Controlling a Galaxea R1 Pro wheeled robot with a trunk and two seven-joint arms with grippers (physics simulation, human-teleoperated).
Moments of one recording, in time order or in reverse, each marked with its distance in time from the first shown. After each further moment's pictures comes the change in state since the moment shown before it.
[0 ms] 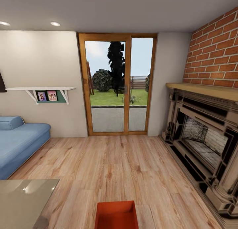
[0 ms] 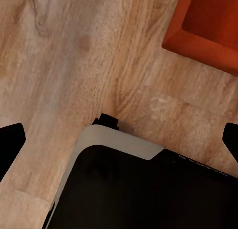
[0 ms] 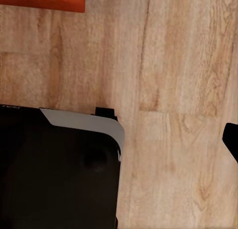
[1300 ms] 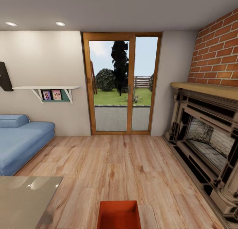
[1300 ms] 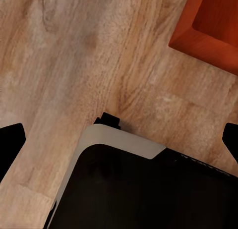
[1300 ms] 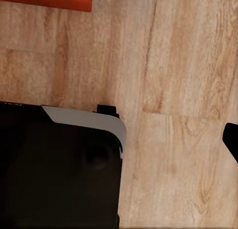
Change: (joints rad) left arm 0.000 0.003 0.000 0.000 0.000 0.000 0.000; right arm 0.000 -0.001 -0.003 0.000 -0.001 0.004 0.009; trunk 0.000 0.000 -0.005
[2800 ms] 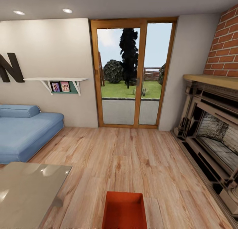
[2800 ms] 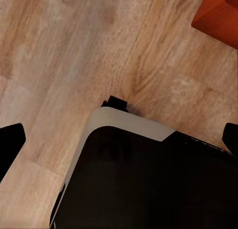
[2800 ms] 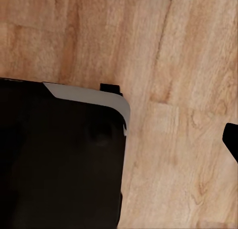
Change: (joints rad) left arm 0.000 0.000 -0.003 -0.006 -0.009 0.001 0.000; right arm 0.000 0.000 0.001 0.000 -0.003 0.002 0.004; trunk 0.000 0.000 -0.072
